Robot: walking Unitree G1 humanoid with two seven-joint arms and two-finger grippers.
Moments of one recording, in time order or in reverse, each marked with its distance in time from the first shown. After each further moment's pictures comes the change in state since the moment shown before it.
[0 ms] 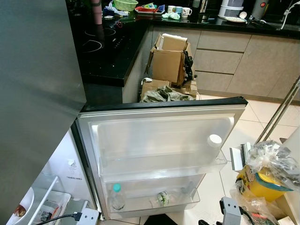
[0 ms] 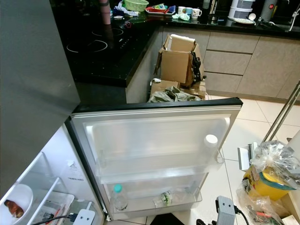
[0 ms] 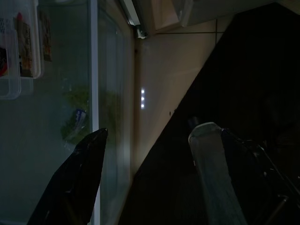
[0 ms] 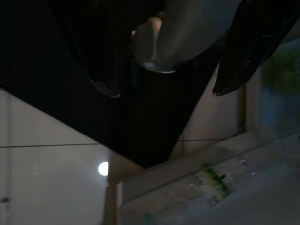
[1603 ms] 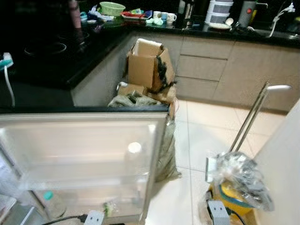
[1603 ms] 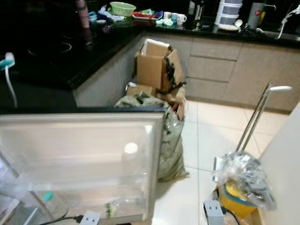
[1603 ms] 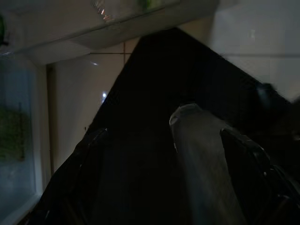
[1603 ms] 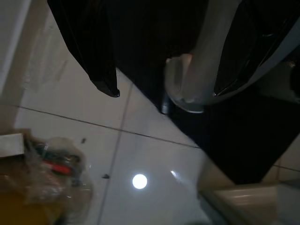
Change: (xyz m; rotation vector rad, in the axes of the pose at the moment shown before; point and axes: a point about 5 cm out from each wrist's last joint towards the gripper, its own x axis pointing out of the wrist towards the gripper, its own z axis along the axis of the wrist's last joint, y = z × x) left arm 0.003 -0.013 0.003 0.017 0.043 -0.041; right arm 0.003 0.009 -0.014 -0.236 0.124 -0.034
